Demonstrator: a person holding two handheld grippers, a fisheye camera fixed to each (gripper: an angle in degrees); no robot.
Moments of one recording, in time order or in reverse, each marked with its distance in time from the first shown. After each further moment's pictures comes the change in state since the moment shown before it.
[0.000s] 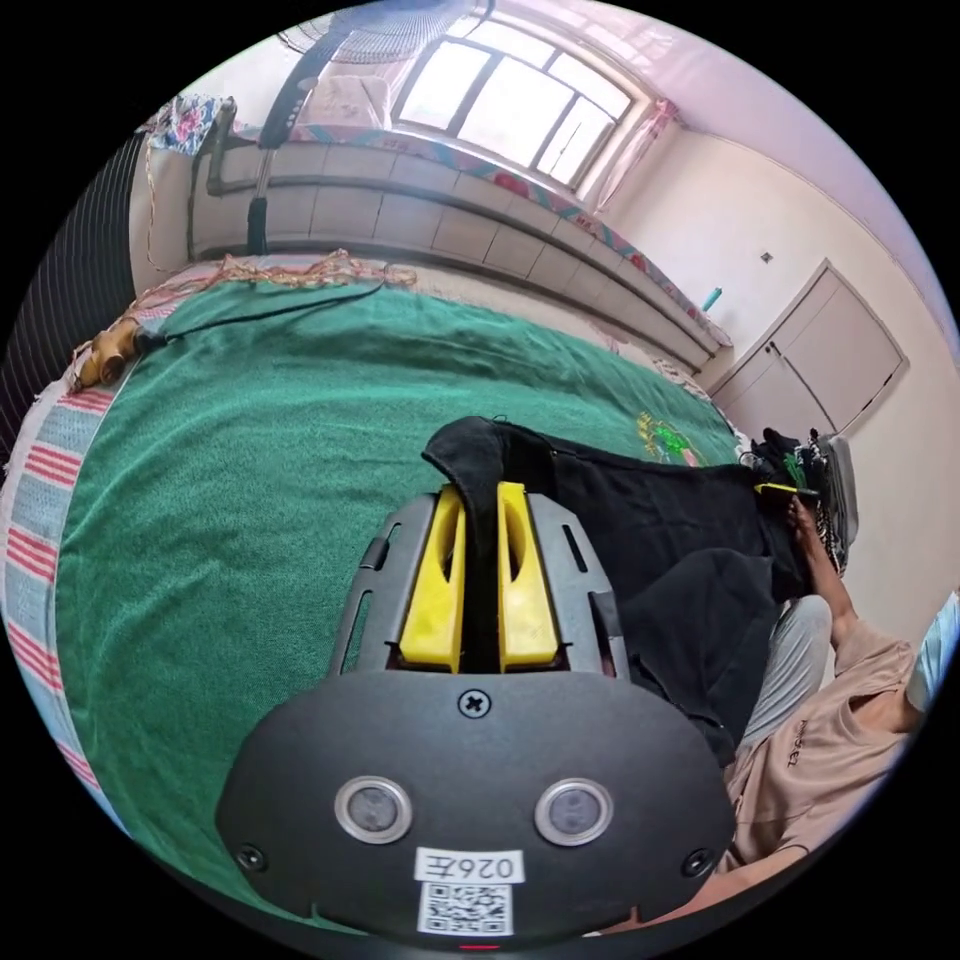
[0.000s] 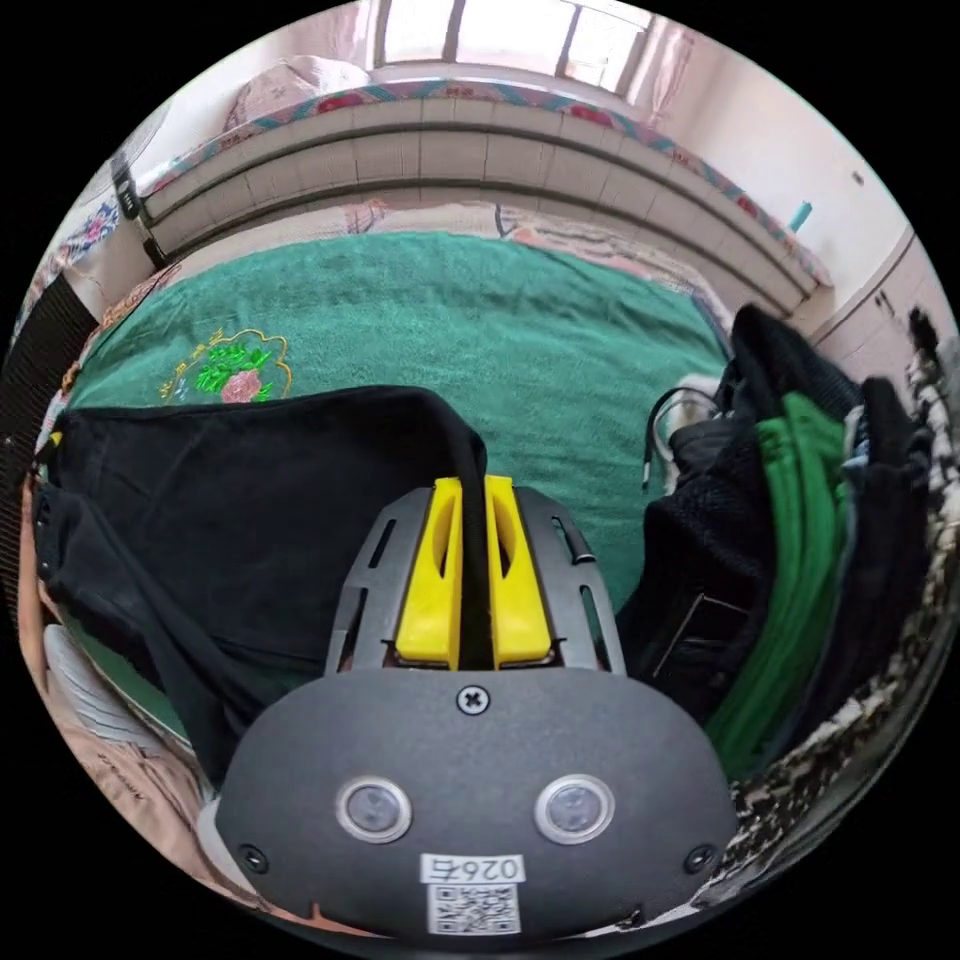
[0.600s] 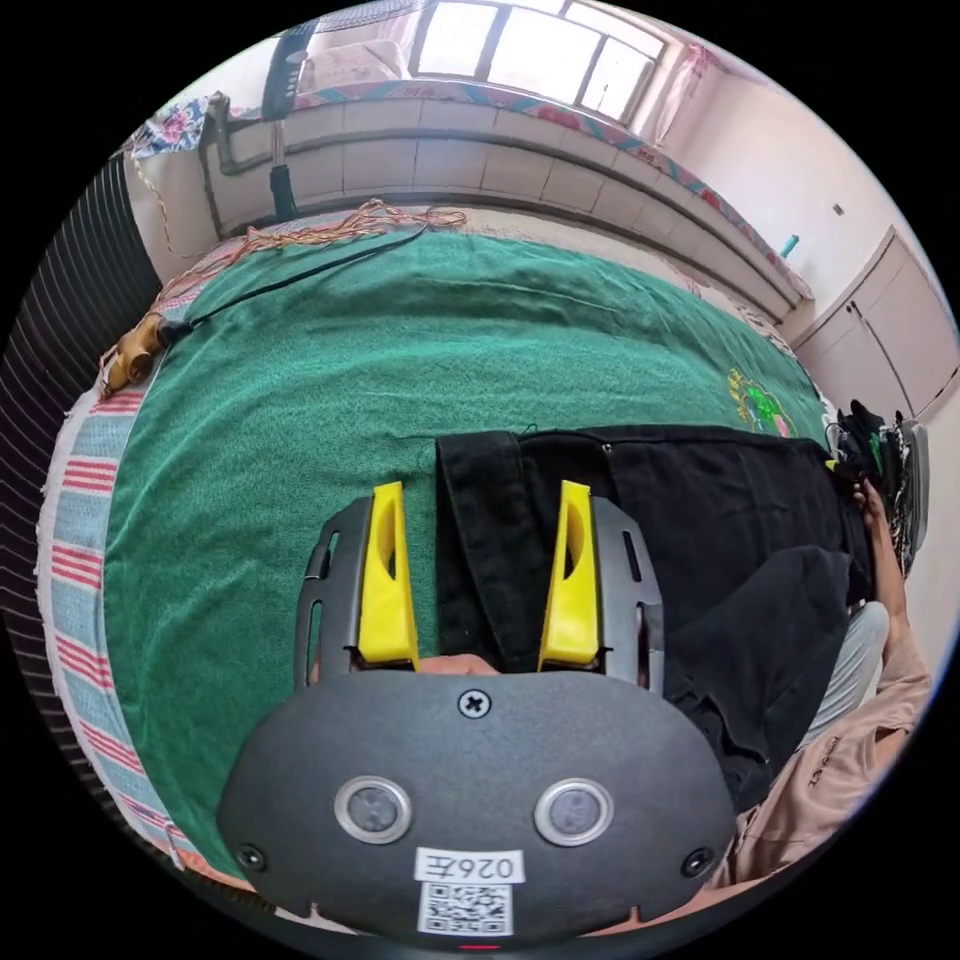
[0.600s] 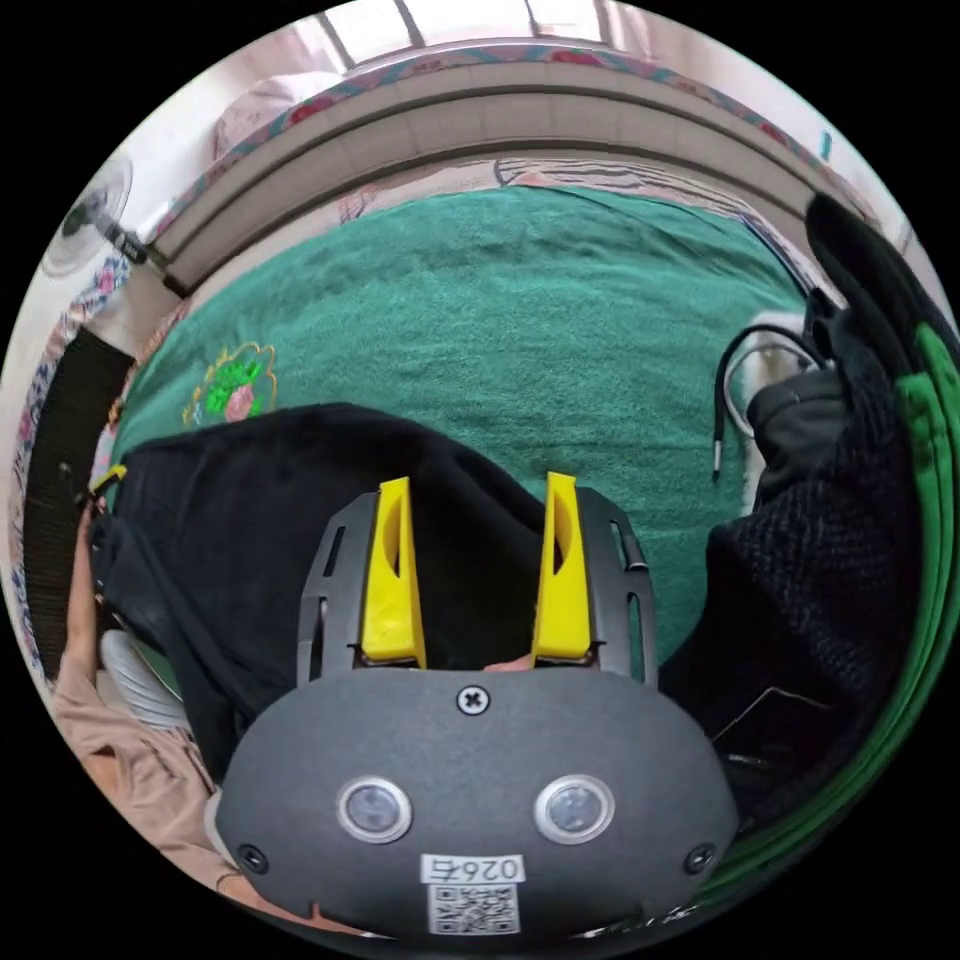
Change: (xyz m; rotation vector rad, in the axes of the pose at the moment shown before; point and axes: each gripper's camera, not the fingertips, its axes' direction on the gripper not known) left arm 0.021 -0.017 0.027 -0.232 -0.231 0.009; right arm 0.093 -0.057 -0.110 -0.071 -0.249 0.065
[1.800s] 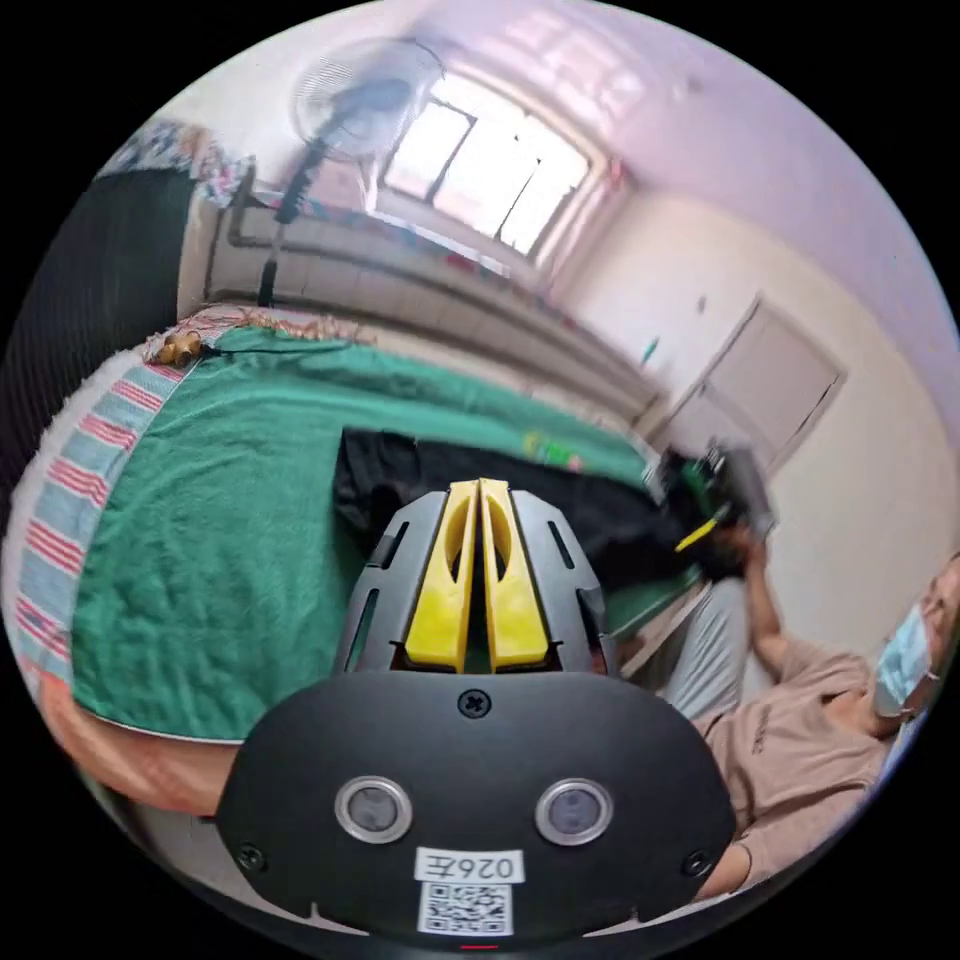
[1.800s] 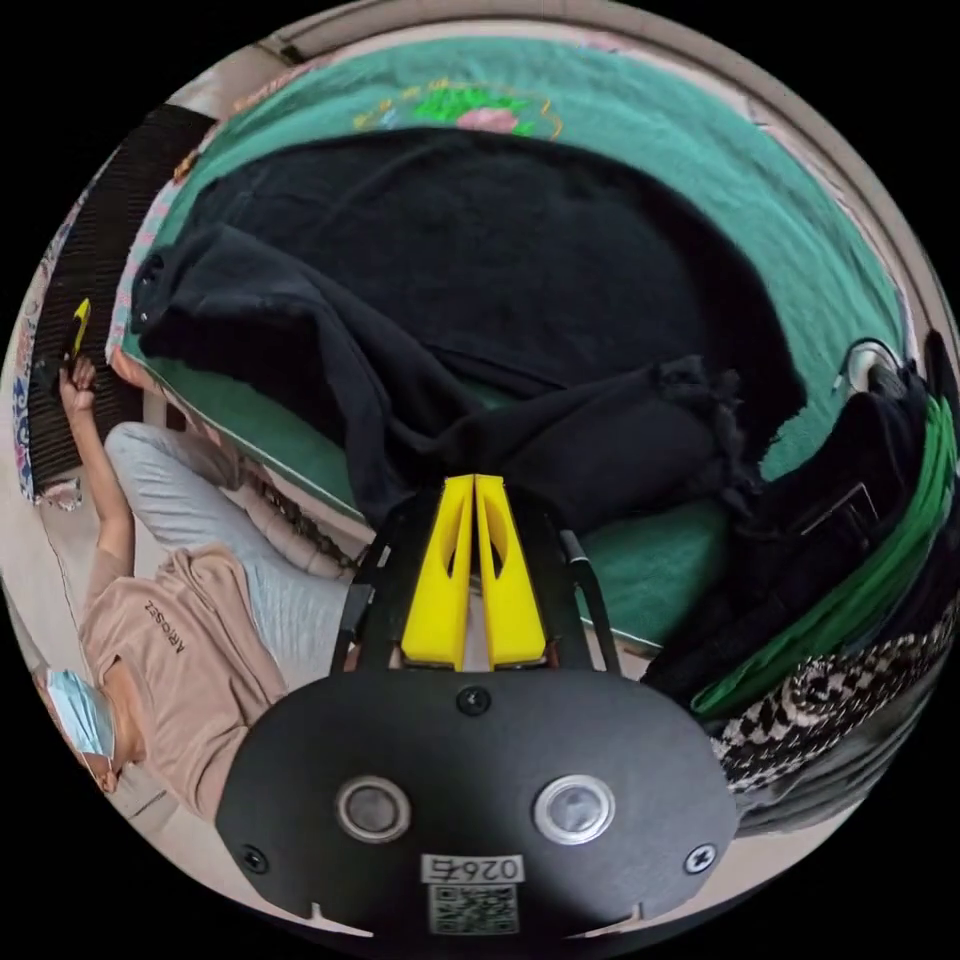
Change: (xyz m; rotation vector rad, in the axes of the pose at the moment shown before) left arm 0.110 0.158 -0.308 0.513 0.466 -0.122; right arm -0.495 0.397 0.003 -0.500 -0.004 -0.367
